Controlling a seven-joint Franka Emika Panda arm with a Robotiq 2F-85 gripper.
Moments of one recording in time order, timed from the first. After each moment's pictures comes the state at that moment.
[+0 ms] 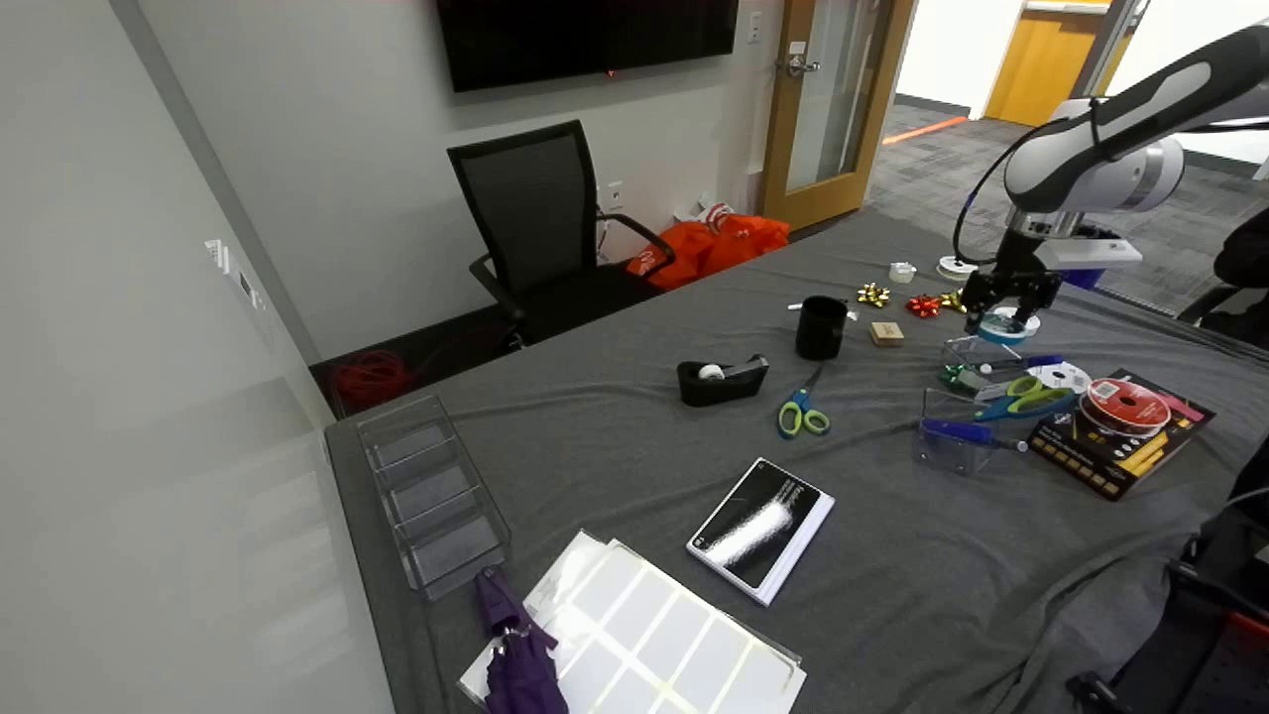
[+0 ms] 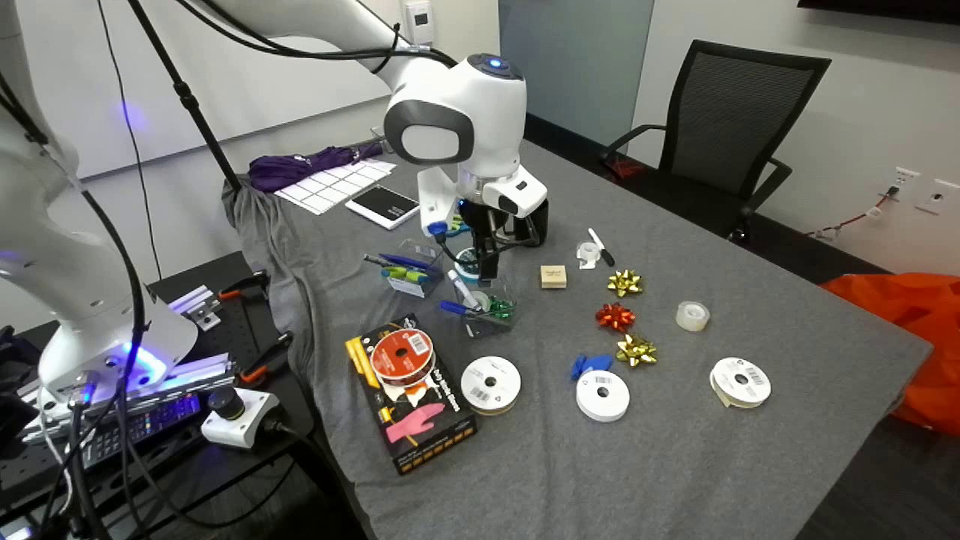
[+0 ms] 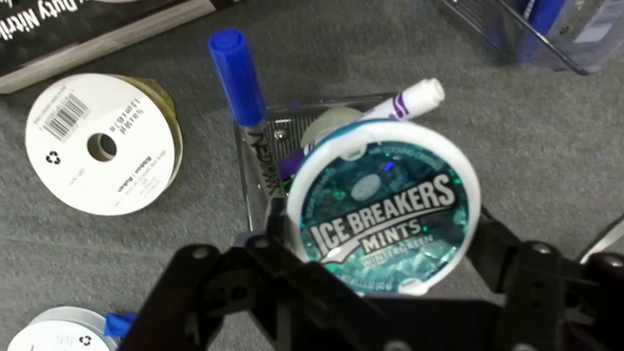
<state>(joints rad) -0.35 0.48 -0.14 -1.91 0.17 2.29 -0.15</state>
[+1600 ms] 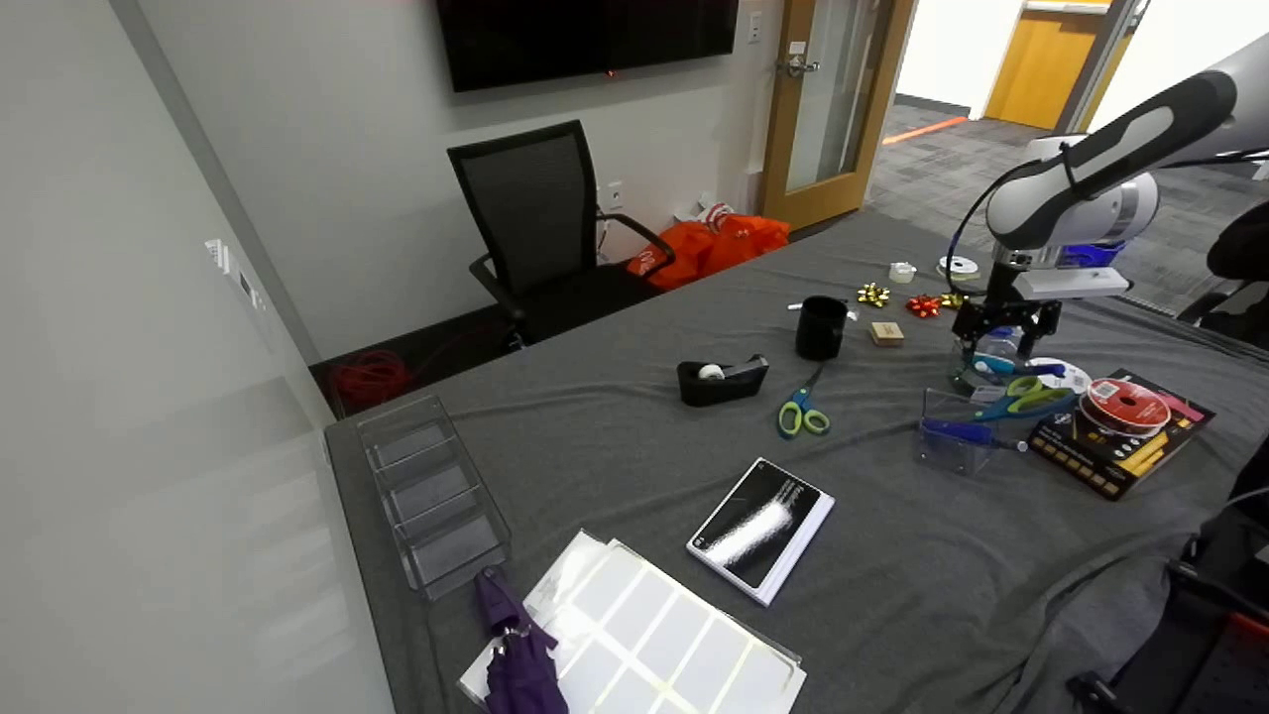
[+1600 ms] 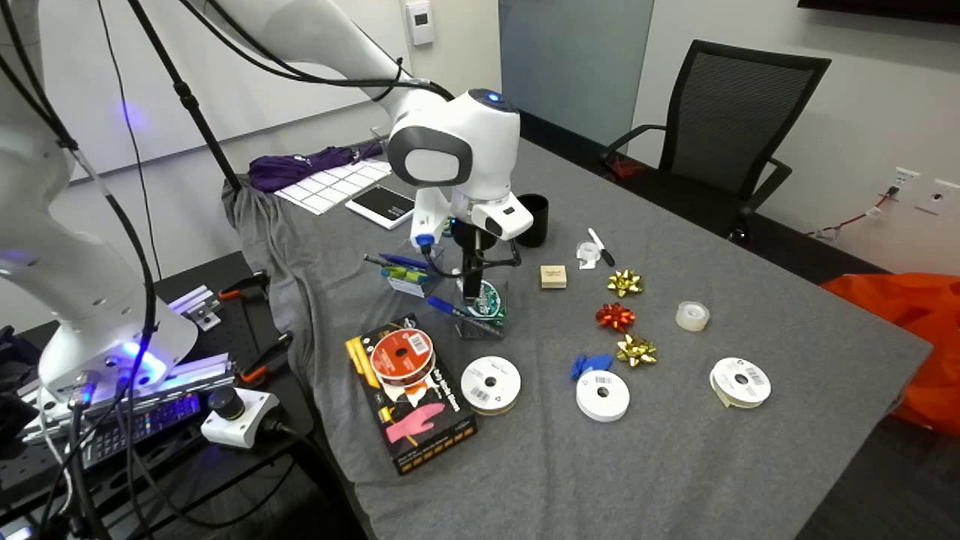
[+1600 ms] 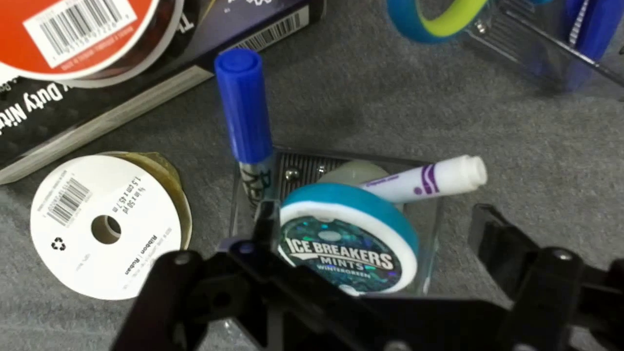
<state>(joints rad) -0.30 0.54 -0.17 -1.93 0.11 2.30 0.02</state>
